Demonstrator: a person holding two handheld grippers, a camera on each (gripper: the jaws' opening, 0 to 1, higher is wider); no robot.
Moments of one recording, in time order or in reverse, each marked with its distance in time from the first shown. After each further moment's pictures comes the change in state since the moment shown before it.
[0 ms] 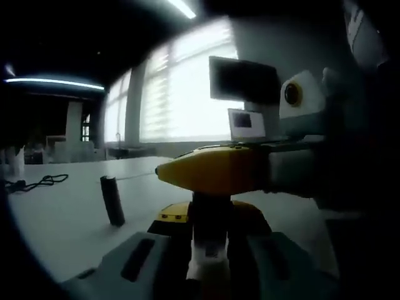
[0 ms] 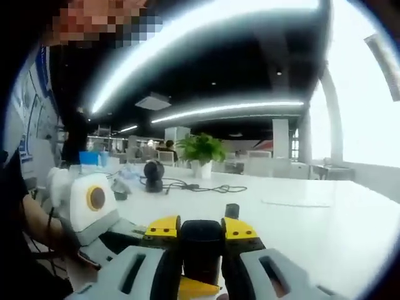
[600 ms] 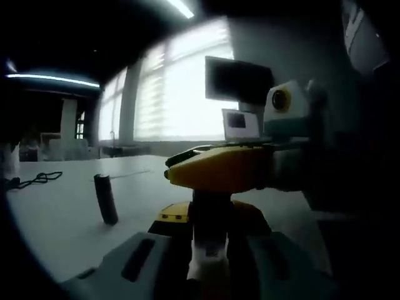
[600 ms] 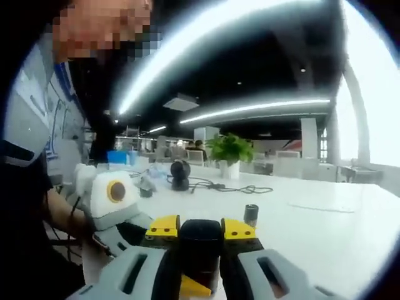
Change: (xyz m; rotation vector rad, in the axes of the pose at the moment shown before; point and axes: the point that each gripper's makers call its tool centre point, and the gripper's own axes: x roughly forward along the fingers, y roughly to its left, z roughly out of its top) left arm 0.001 -0.004 -0.002 -0.031 0.005 -0.063; right arm -0.008 0.014 0.000 -0.016 -0.006 0.296
